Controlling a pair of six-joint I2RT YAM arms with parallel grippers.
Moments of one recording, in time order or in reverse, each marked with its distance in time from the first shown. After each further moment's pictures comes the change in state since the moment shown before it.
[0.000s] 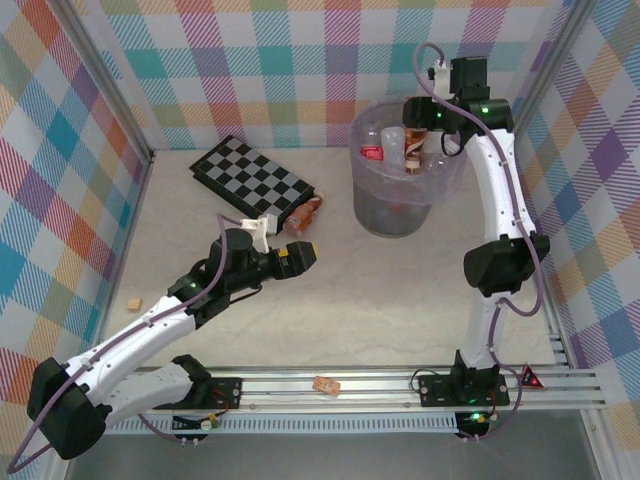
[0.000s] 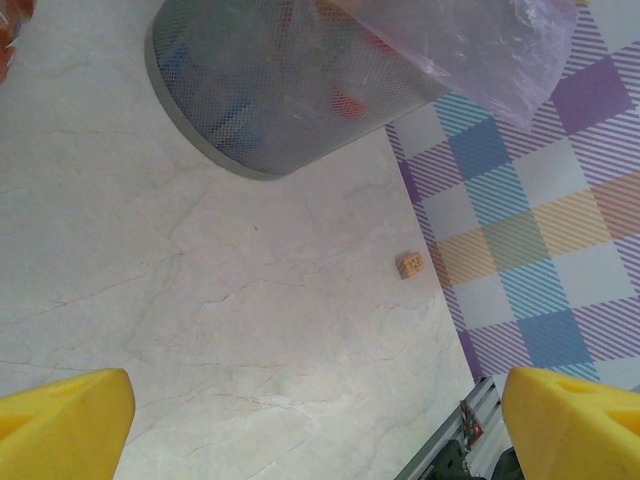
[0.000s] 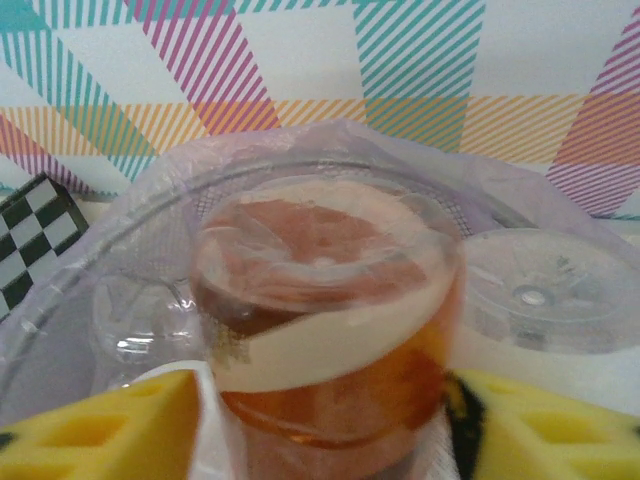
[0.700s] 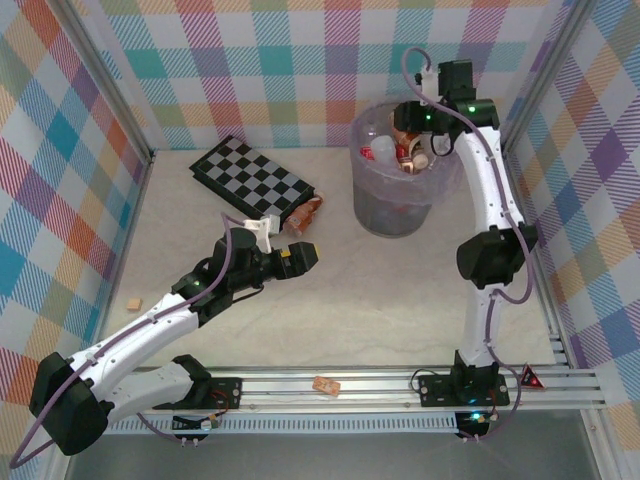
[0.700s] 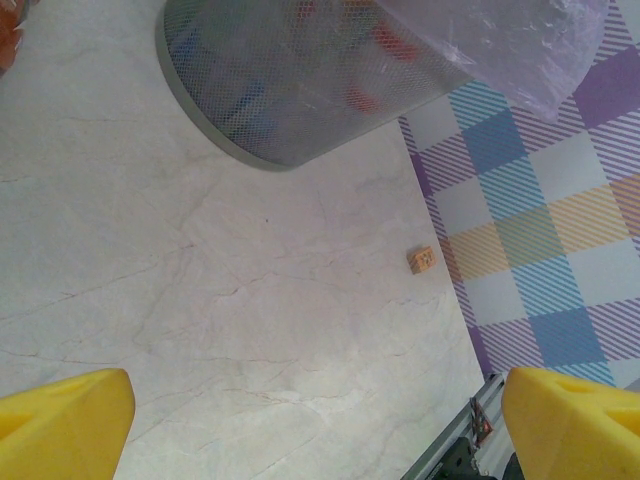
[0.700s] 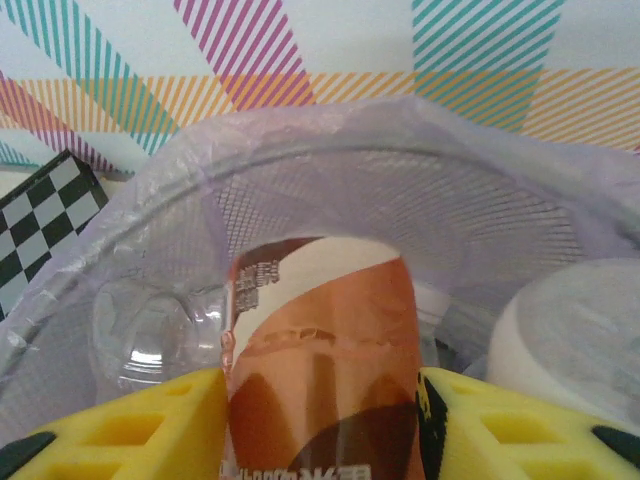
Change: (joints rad) left arm 0.000 0.026 0.000 0.001 0.000 0.000; right arm 0.028 0.105 0.049 -0.001 -0.065 -0.006
